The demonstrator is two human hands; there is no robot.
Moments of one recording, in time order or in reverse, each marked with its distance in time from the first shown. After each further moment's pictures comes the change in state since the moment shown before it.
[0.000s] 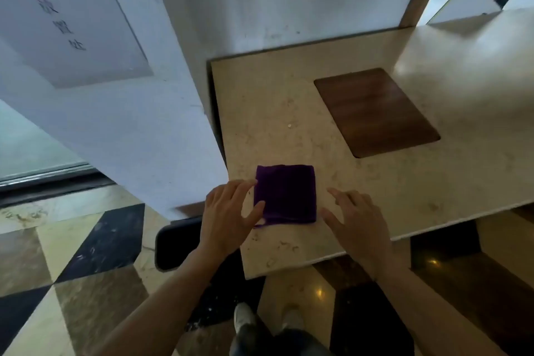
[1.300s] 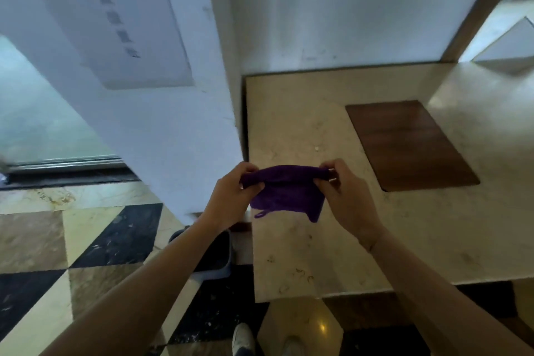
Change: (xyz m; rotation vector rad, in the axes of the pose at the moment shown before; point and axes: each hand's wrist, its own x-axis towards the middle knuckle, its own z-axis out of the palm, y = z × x) left_hand 0.055 -0.021 -0.058 -0.566 -0.026 -0.335; right_hand 0.099 -0.067 -0.020 0.623 -0.037 -0.138
